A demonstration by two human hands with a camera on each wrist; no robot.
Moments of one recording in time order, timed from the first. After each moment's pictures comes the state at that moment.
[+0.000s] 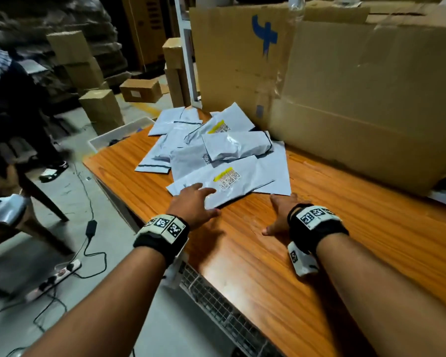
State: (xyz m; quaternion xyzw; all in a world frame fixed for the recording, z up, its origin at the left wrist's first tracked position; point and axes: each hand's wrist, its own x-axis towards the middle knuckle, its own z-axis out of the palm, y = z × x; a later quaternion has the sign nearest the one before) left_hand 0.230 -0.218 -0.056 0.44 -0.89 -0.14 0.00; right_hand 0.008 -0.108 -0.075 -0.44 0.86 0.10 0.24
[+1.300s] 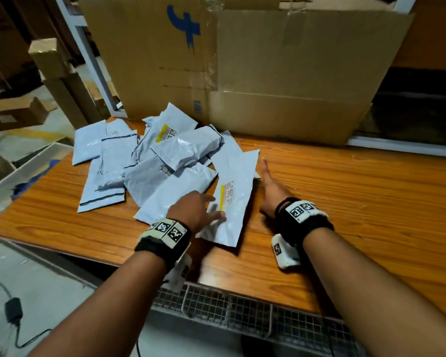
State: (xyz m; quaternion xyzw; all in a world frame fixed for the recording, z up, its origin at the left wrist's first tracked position) left_hand 0.199 -0.256 -0.066 0.25 -0.94 -0.22 -0.08; right_hand 0.050 -0.089 -0.078 -0.26 0.93 -0.19 0.16
